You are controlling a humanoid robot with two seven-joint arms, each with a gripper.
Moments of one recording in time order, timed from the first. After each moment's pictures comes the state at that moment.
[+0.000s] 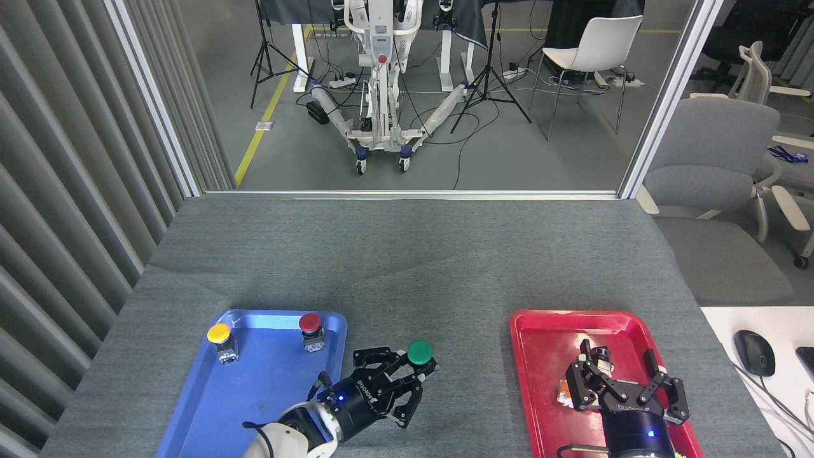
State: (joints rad) left arm -0.37 -0.03 -0.32 -0.97 -1.64 -0.63 0.28; right arm 0.07 0.05 -0.15 -1.61 1.47 -0.01 -0.01
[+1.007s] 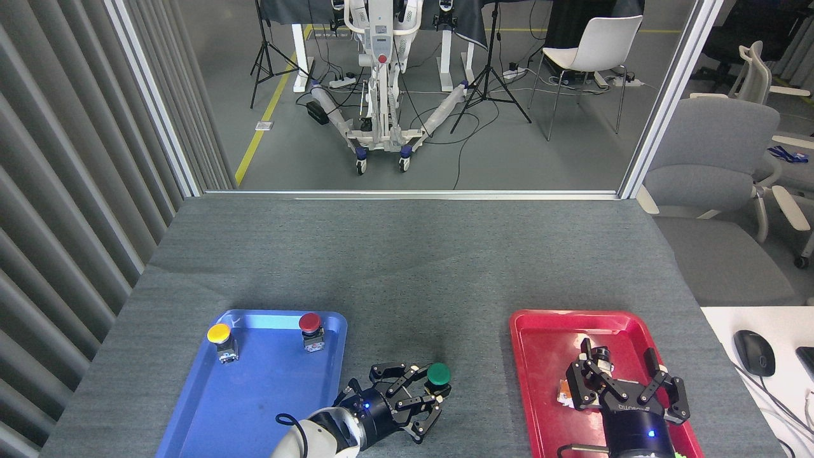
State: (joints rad) left arm -0.46 -0.07 -0.43 -0.75 -1.66 -0.54 0.29; right arm 0.07 0.05 -0.15 -1.61 1.47 -0.01 -0.01
